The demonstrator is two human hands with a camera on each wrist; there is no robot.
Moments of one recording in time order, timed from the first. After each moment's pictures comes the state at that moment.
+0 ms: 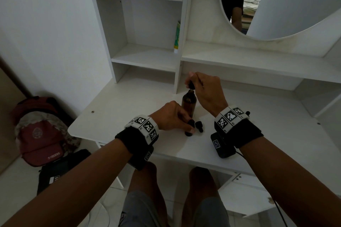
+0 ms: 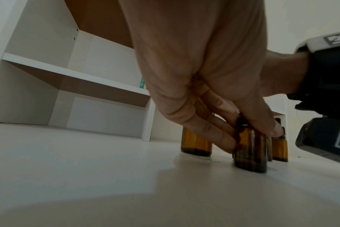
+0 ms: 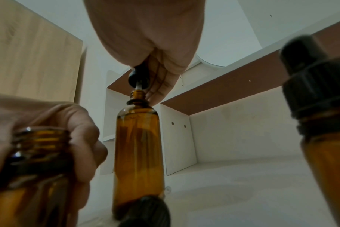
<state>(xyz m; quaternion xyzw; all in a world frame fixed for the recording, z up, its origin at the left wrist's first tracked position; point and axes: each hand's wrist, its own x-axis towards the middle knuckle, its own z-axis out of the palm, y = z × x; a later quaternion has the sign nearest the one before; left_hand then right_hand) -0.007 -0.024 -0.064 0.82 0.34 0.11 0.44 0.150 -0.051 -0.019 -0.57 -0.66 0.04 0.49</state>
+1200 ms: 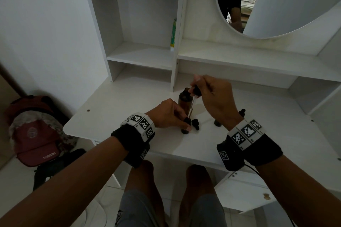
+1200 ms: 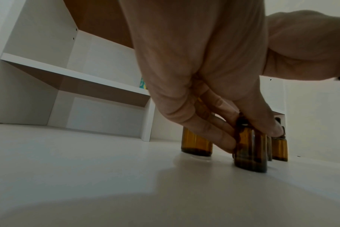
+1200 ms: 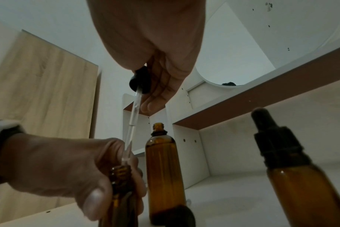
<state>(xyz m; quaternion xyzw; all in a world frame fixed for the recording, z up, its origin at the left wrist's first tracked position) -0.007 -0.028 -0.060 0.82 0.35 0.11 0.43 0.149 -0.101 -0.007 -0.56 -0.63 0.09 0.53</state>
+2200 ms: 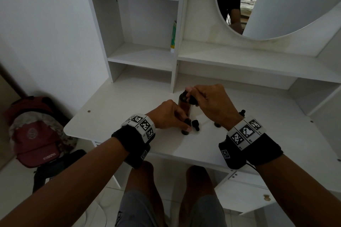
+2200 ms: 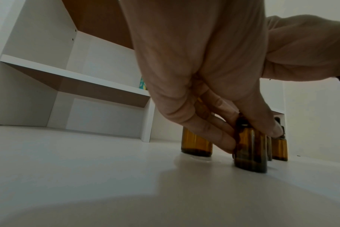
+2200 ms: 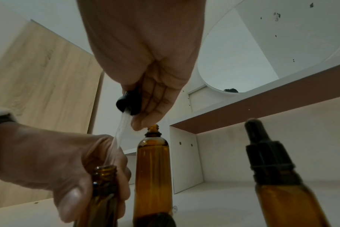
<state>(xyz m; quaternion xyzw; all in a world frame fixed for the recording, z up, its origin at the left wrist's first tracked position) -0.007 -0.028 -0.058 0.83 0.35 0.11 0.43 0.157 -0.095 -0.012 -0.56 -0.74 0.01 0.38</state>
